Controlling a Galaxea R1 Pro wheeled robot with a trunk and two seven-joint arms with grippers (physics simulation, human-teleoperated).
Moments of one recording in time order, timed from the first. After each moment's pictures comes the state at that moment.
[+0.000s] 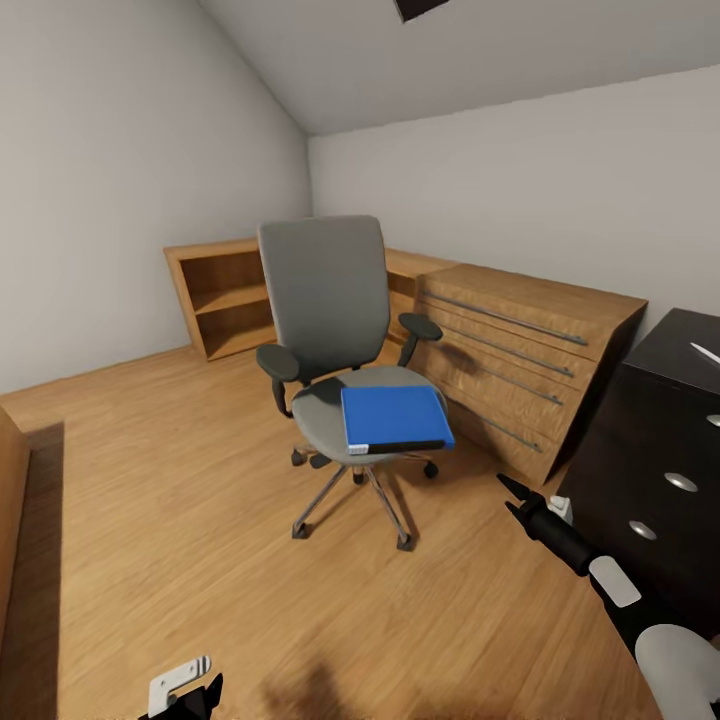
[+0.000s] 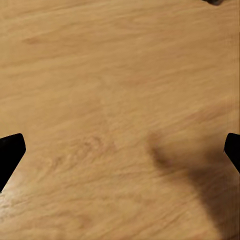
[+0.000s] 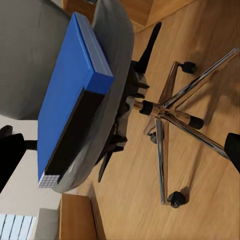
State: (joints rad) left arm -0.10 -0.05 0.34 -0.86 0.07 0.10 -0.08; right arm -0.69 -0.25 -0.28 -0.41 -0.79 0.42 0.78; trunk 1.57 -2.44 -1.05
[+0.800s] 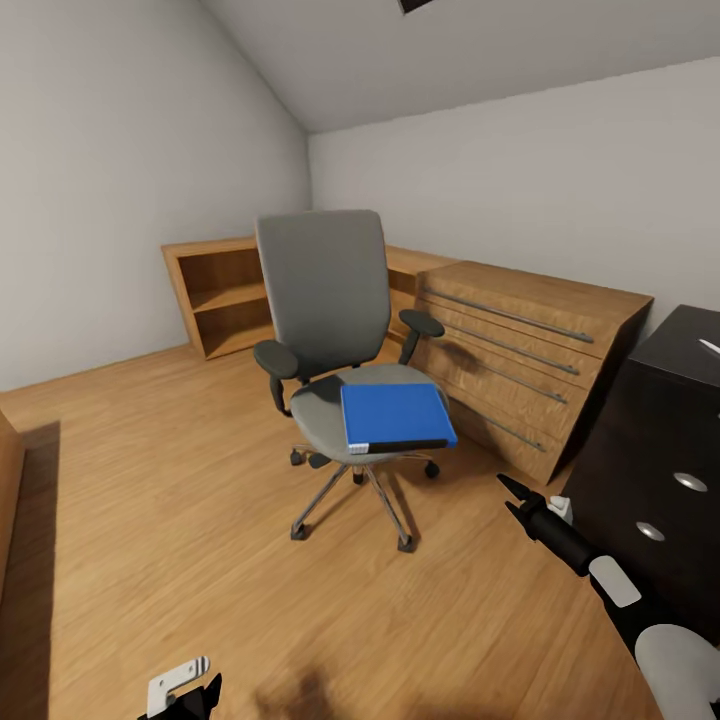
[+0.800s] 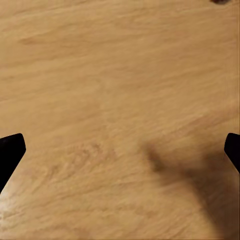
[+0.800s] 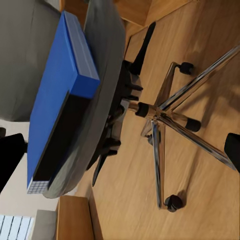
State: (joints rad) left arm -0.10 -0.05 0.34 -0.86 0.08 0.10 -0.08; right arm -0.69 -0.25 -0.28 -0.41 -0.79 0.42 0.78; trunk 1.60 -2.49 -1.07
